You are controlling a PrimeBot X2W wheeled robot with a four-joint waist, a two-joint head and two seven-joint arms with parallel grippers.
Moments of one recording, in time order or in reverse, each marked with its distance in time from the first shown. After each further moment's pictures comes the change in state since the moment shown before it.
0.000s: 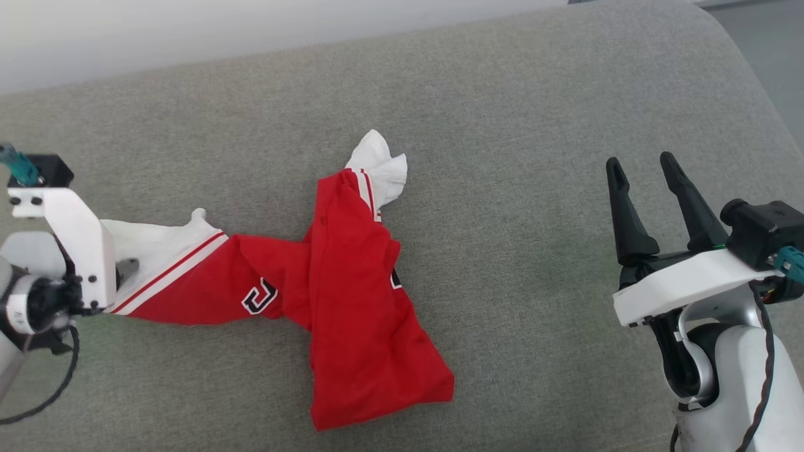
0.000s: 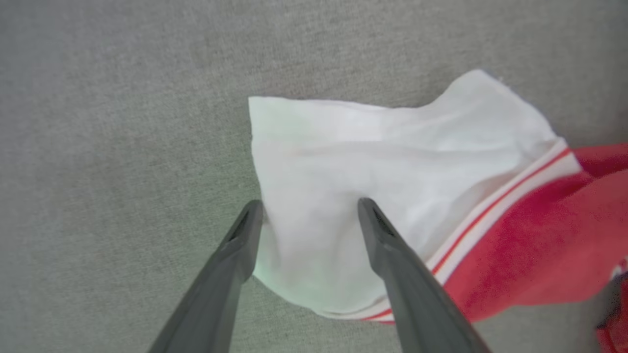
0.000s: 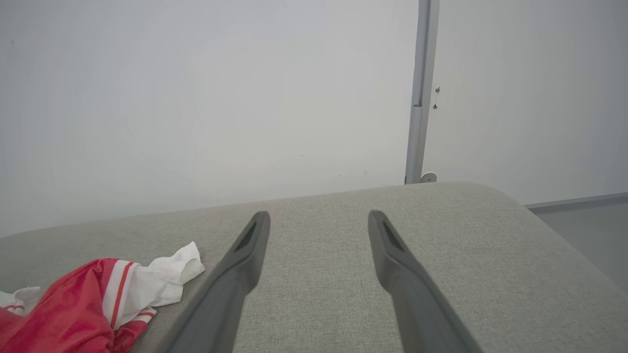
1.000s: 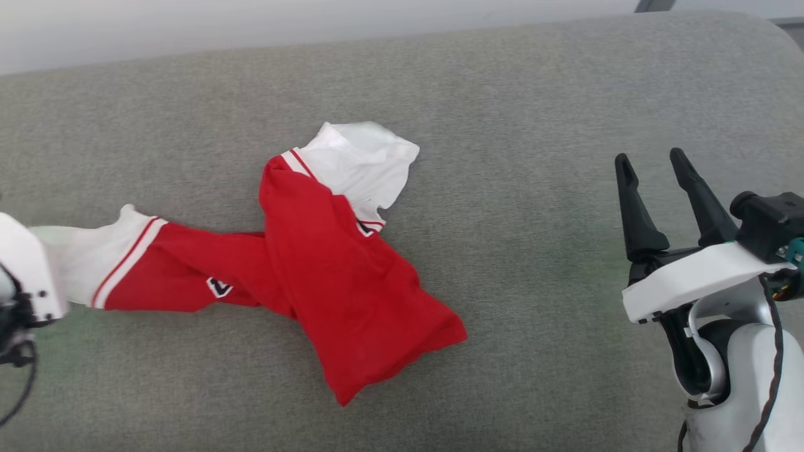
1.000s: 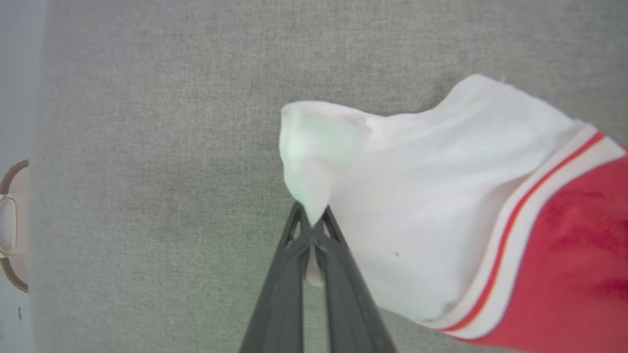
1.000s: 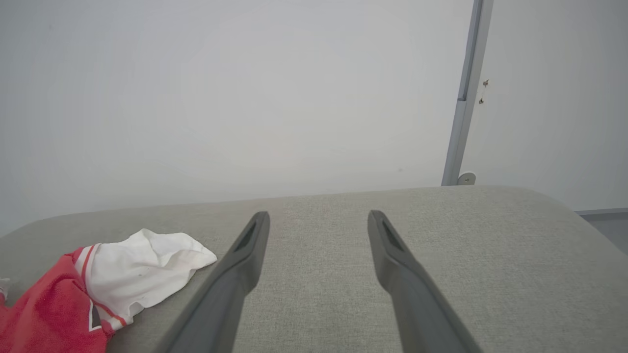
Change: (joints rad) left arm 0.015 0.002 0.027 0.243 0.022 -0.039 -0.234; right arm 0.001 0.000 -0.024 -0.043 -0.015 0.000 0.062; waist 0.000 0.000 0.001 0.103
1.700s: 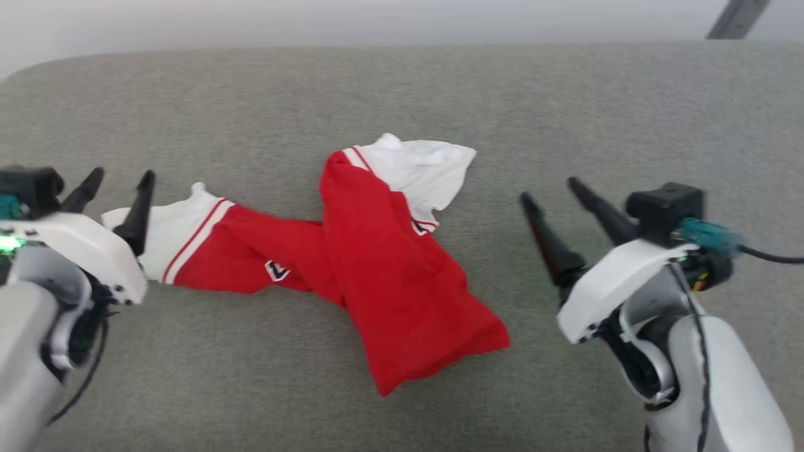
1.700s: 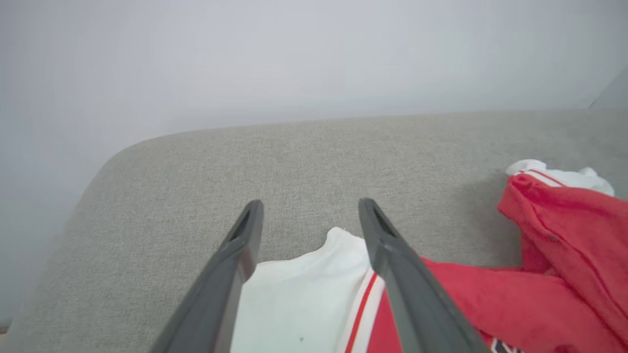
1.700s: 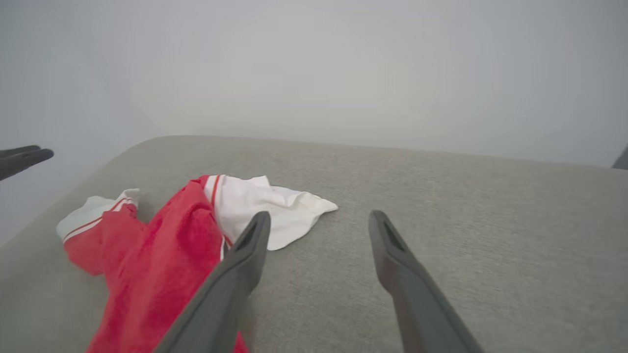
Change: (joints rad) left arm 0.111 -0.079 0.066 -0.281 0.089 -0.018 -0.561; right arm -0.054 -0.060 0.226 0.071 0.097 0.000 0.161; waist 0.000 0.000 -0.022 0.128
